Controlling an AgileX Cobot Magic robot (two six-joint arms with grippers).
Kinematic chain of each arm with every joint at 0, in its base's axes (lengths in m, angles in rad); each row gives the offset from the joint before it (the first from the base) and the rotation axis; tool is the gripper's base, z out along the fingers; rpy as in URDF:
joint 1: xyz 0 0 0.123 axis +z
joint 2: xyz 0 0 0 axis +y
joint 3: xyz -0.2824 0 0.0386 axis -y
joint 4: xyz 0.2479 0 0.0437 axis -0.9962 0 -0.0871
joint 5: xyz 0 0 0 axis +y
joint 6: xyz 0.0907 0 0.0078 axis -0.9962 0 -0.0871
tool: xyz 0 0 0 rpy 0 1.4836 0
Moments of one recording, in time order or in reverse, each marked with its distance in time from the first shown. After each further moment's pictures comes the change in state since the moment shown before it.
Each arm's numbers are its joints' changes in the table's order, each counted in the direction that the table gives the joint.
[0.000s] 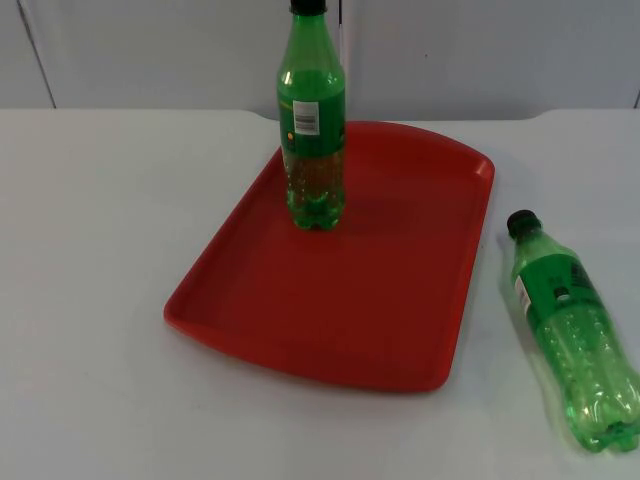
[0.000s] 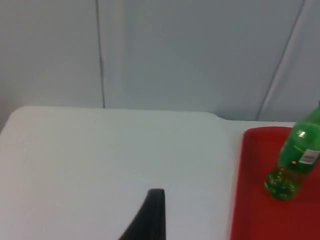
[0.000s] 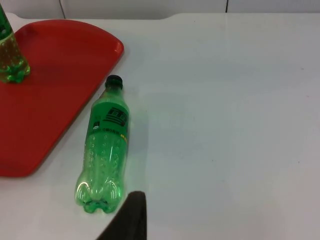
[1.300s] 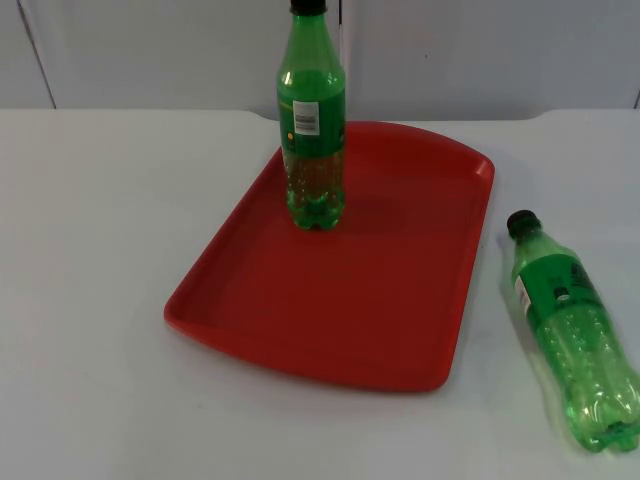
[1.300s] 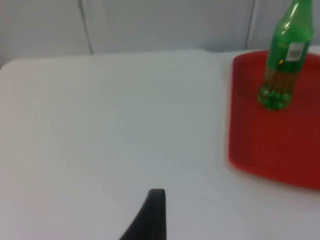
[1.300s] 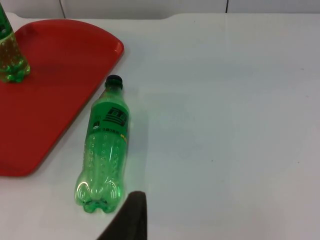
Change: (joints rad) right arm 0.000 0.000 0.000 0.000 0.000 0.002; left arm -0.070 -0.559 -0.303 -0.138 0.297 0.067
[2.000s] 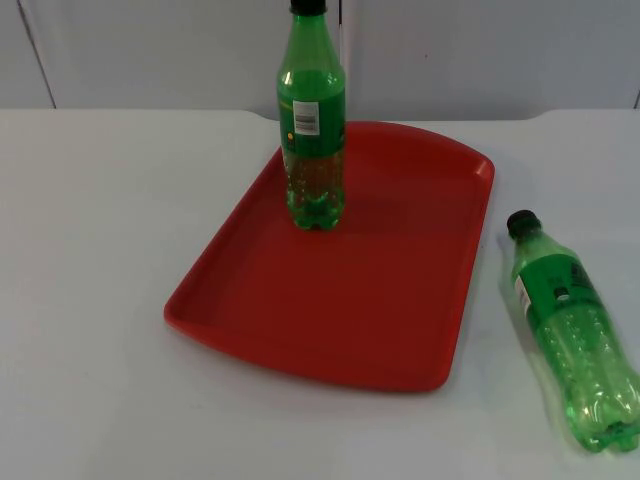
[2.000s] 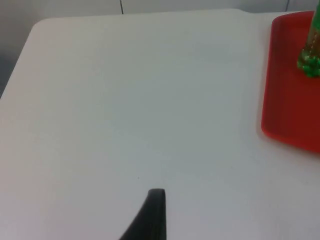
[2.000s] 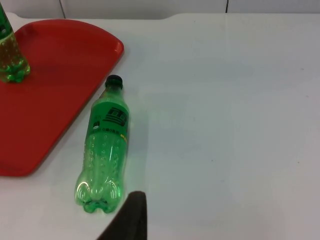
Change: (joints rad) right arm 0.000 0.000 0.000 0.000 0.000 0.000; left arm 0.000 0.000 -0.021 -0.084 0.050 0.035
